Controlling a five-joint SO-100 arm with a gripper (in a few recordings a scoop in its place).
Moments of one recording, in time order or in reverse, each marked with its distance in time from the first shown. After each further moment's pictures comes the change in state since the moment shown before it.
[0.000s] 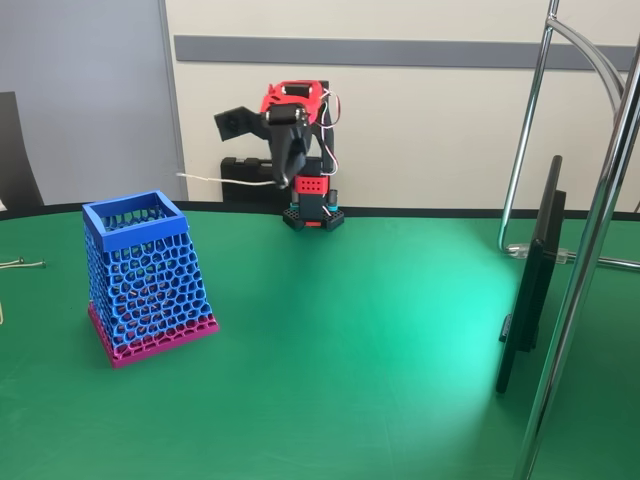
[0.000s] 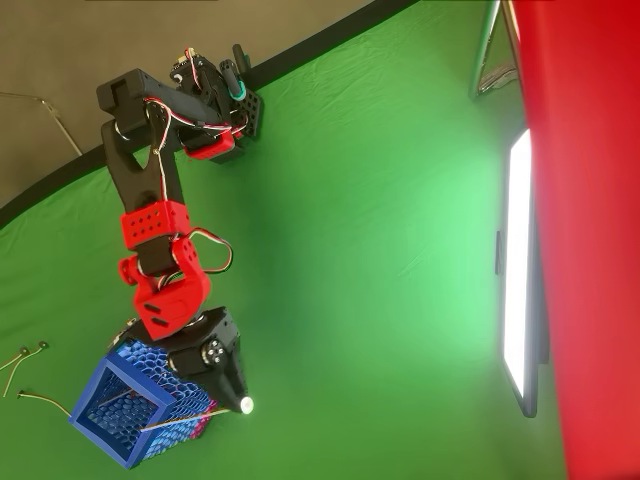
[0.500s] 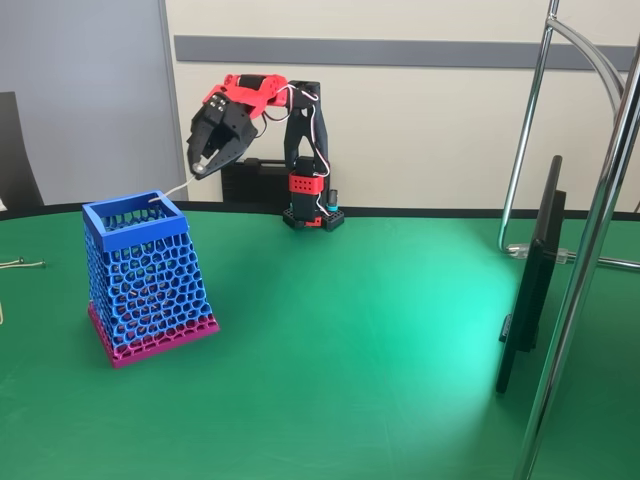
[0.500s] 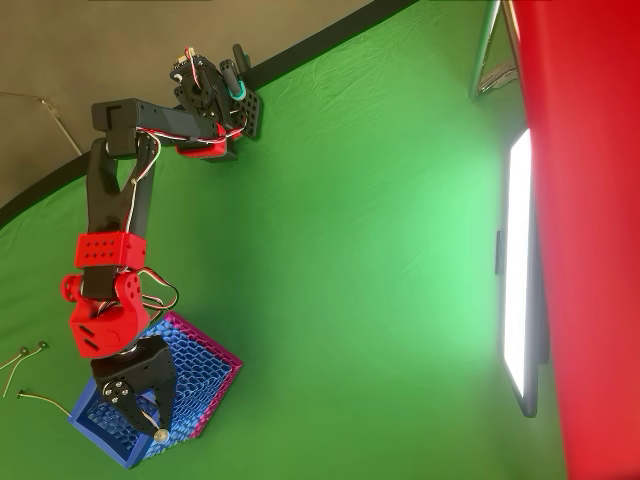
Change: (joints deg) arm 14.5 -8.3 -12.7 7.5 29.8
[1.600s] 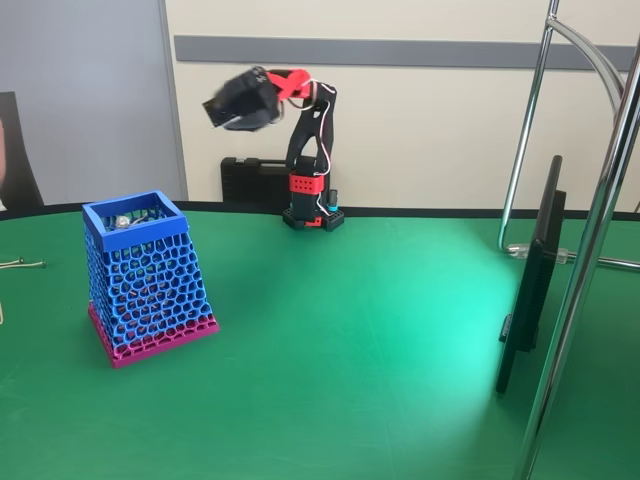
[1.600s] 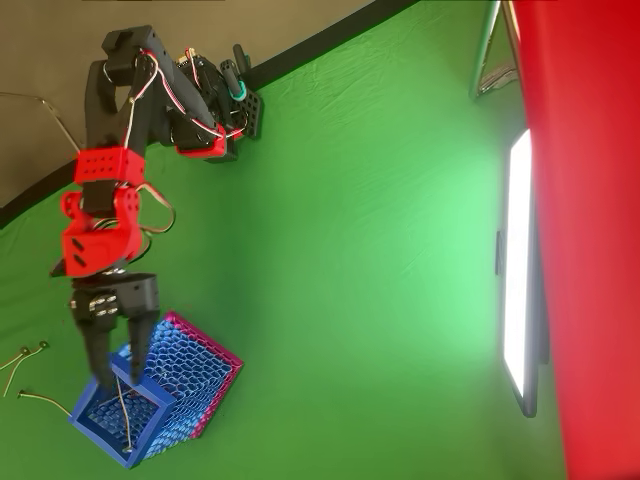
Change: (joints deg) arm -6.4 43.1 45.2 -17.8 -25.4
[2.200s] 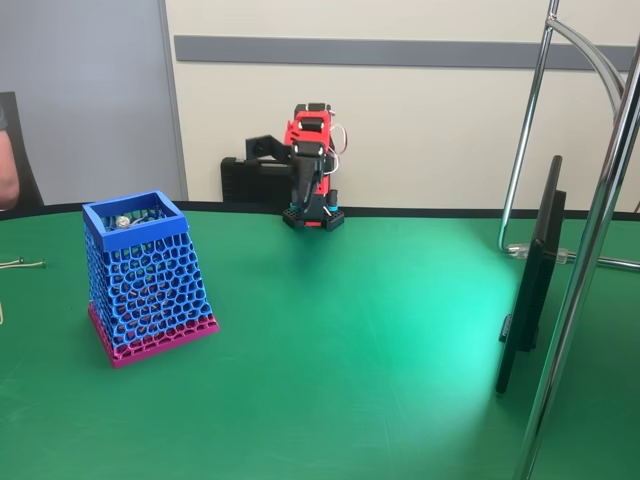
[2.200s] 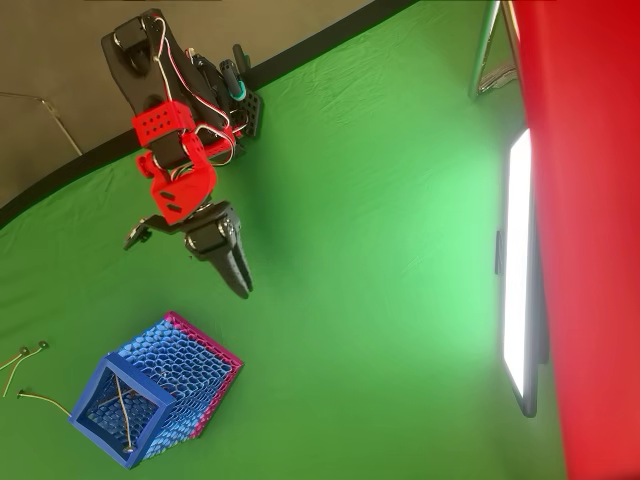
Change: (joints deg) arm -13.4 34.1 49.7 1.1 -23.3
